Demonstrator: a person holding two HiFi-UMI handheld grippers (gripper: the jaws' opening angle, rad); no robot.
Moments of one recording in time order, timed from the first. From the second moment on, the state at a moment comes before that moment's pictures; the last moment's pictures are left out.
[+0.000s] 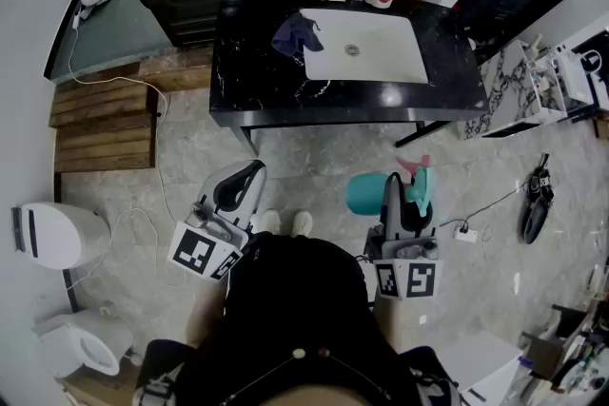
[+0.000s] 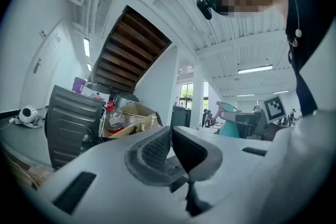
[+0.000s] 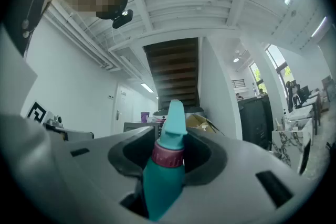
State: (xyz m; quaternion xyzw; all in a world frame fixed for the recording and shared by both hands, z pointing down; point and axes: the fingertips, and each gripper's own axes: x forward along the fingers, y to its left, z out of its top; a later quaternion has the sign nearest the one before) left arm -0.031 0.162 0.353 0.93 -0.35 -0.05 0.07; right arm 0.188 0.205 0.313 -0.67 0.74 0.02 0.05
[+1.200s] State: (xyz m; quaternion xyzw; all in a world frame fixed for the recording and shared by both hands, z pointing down) left arm -0.067 0.170 0.368 0.92 -0.38 -0.02 0.08; right arm 0.124 0.192 0.335 -0.60 0.80 -0.01 0.03
